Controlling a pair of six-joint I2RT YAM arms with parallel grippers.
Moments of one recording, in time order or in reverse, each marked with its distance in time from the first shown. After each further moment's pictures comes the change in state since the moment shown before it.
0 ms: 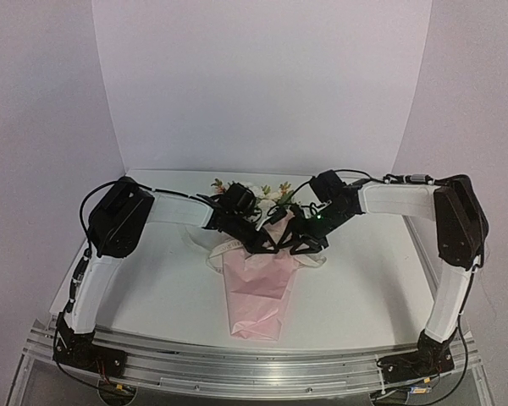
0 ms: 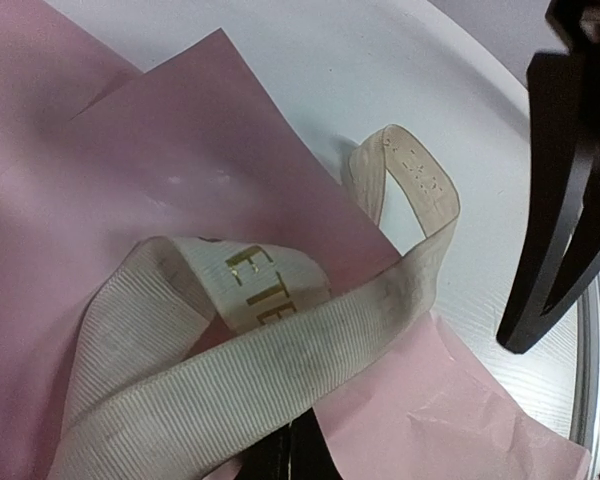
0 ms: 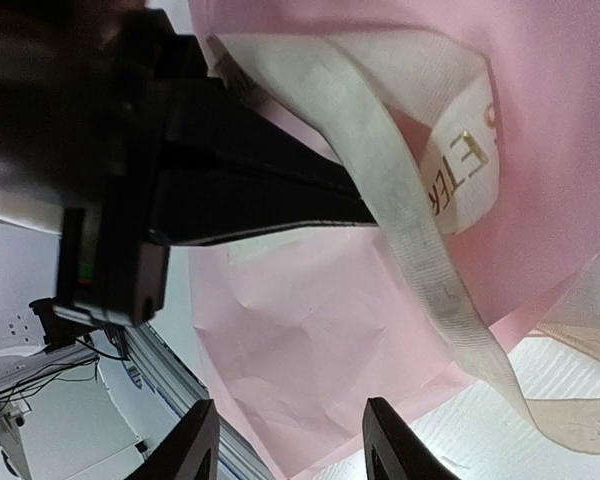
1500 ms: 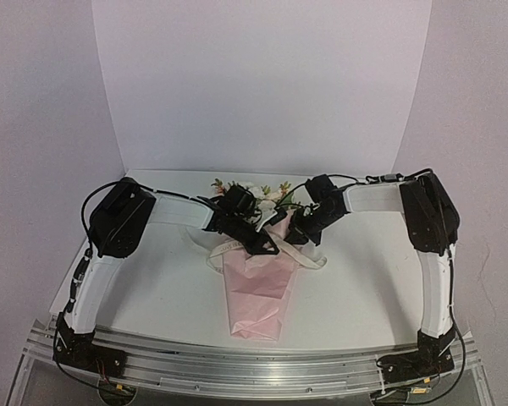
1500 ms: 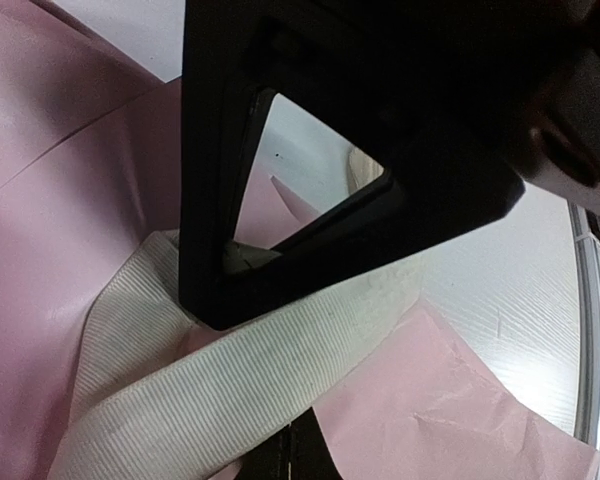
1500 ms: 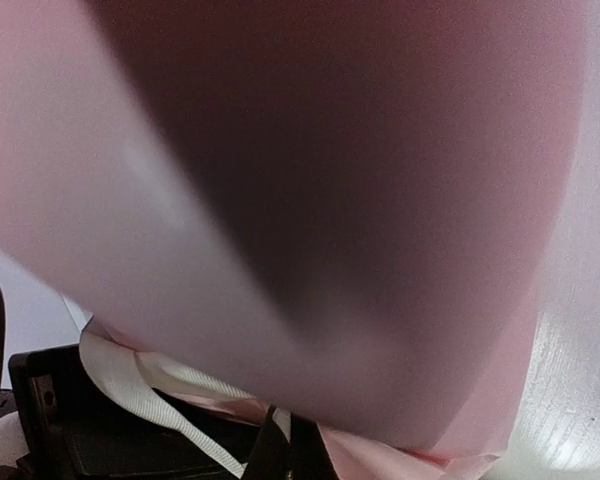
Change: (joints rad) left arm 0.000 0.010 -0.011 0.031 0.008 -0.005; right arm -0.066 0.252 0.155 0.115 0.104 0.323
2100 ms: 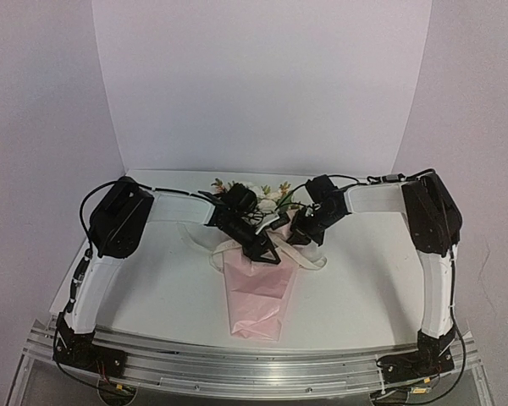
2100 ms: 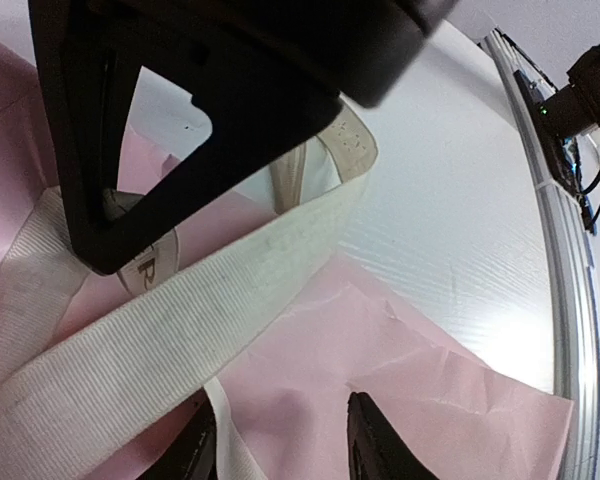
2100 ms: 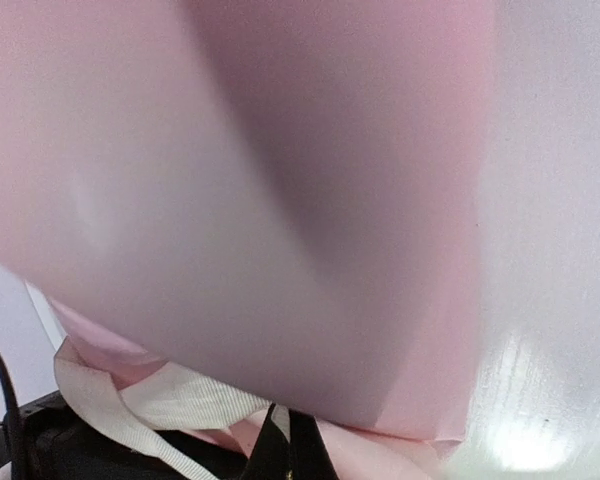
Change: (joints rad) left arm -0.002 -0.003 0.063 -0.195 0.128 0.178; right arm 0.001 -0.023 -0.026 0.004 0.099 -0.017
